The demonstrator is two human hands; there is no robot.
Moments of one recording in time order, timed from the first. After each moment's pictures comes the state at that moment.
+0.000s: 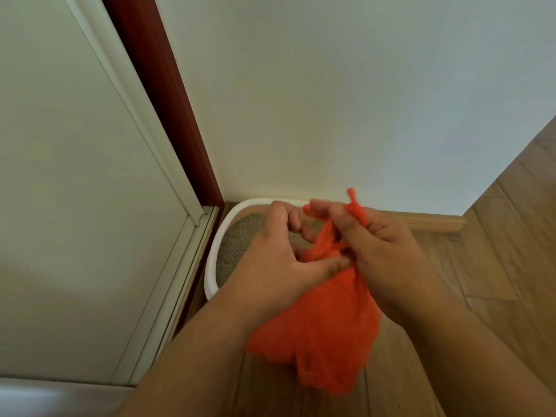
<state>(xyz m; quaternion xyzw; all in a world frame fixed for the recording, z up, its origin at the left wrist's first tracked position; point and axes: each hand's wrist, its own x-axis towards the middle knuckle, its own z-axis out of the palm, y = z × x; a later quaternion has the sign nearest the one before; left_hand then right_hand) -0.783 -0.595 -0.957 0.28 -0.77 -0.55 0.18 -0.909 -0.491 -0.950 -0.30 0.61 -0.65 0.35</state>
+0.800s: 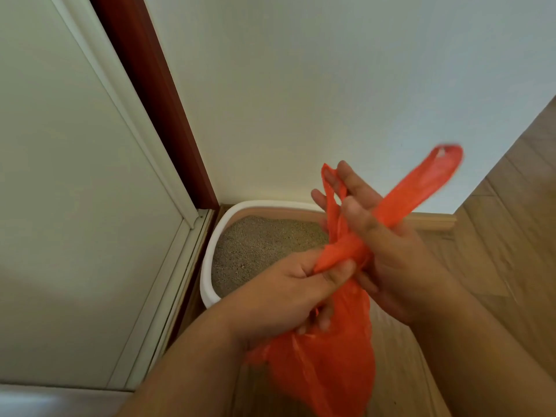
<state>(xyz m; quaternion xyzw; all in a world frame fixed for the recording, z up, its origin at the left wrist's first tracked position) -0.780 -0.571 -0.947 0.16 -0.70 -0.70 0.01 -0.914 -0.478 -0.945 -0.34 0.49 -0.70 0.41</state>
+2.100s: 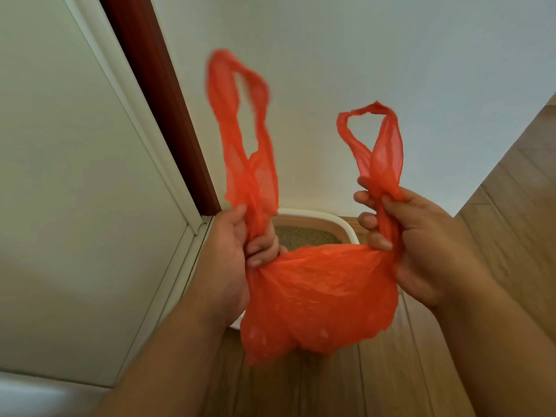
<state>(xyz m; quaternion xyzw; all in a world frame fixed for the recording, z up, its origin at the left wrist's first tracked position) -0.768 -0.602 -0.941 0.21 -0.45 -0.82 0.28 -0.941 -0.466 -0.925 -0.14 0.49 -0.77 0.39</state>
